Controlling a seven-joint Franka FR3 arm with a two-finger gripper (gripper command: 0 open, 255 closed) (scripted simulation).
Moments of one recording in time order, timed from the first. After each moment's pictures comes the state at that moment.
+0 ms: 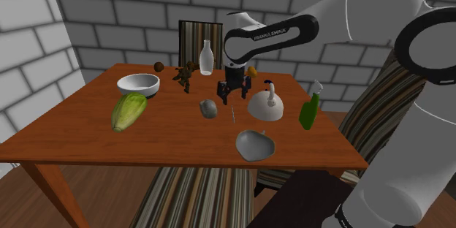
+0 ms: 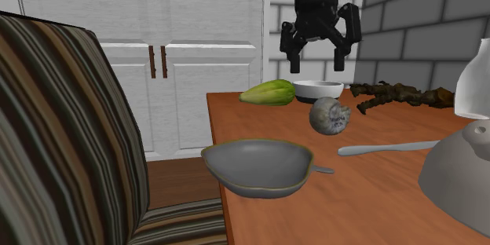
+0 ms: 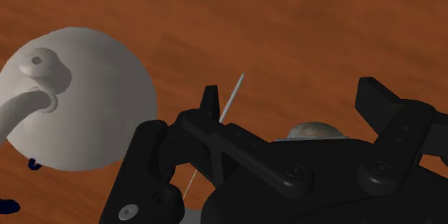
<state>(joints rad) -0.04 0.02 0.11 -1.97 -0.08 1.92 0.35</state>
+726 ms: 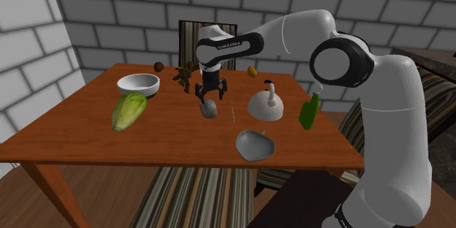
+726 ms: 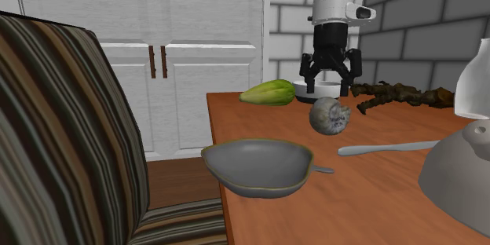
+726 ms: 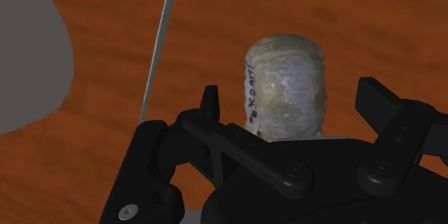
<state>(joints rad) -0.02 0.50 0.10 -1.45 -0.08 1.86 0.42</state>
